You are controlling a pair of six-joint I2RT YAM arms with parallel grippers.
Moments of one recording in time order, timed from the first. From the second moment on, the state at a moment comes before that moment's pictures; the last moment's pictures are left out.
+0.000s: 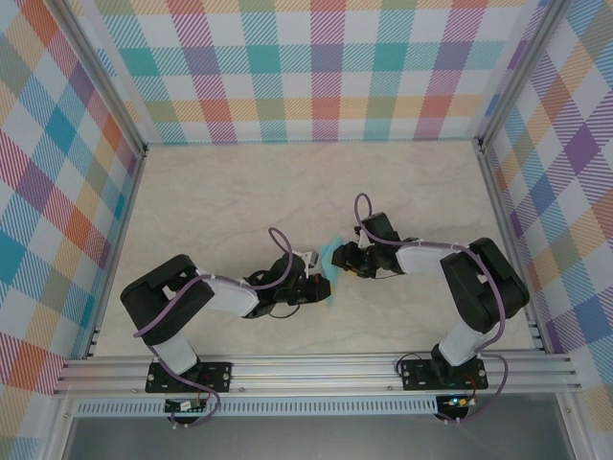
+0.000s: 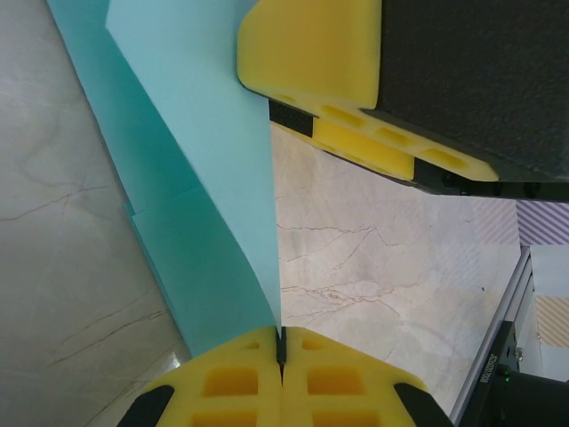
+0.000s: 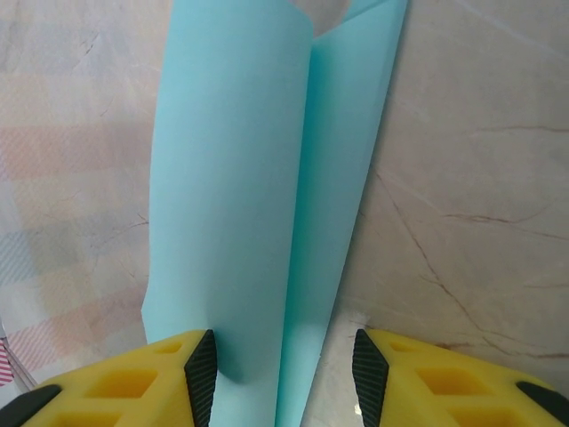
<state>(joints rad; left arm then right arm) -0.89 1.69 0.57 0.49 0.25 -0.95 0.51 1.67 0.74 -0.06 -0.44 0.79</state>
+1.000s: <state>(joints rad) -0.74 1.58 0.58 0.42 0.27 -0.97 0.51 1.67 0.76 -0.08 -0.44 0.79</state>
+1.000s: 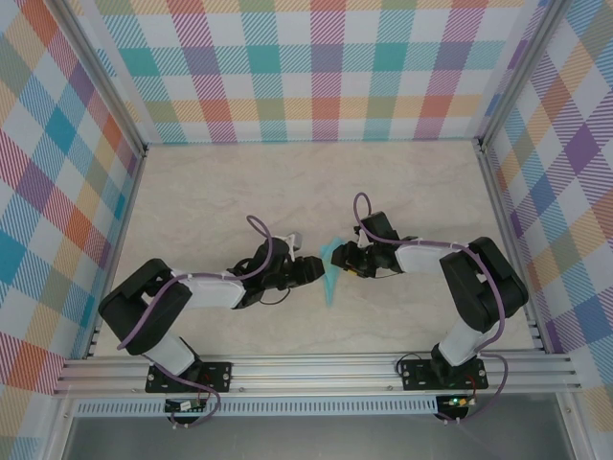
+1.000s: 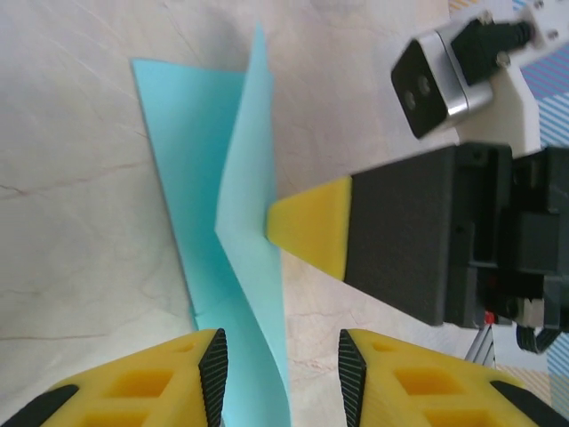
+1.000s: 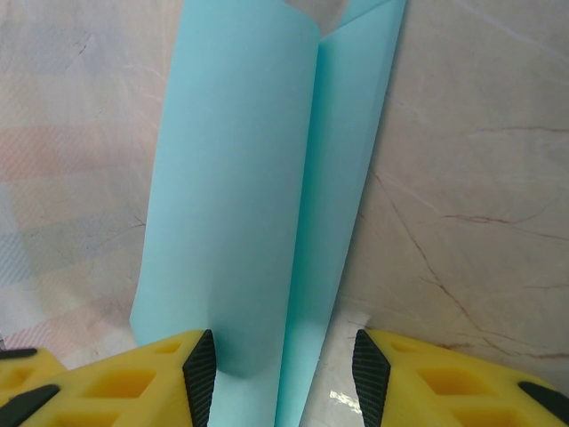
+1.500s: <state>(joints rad) -0.70 1.71 0.68 0.41 0.32 -0.97 0.51 1.67 0.76 -0.09 -0.43 0.79</state>
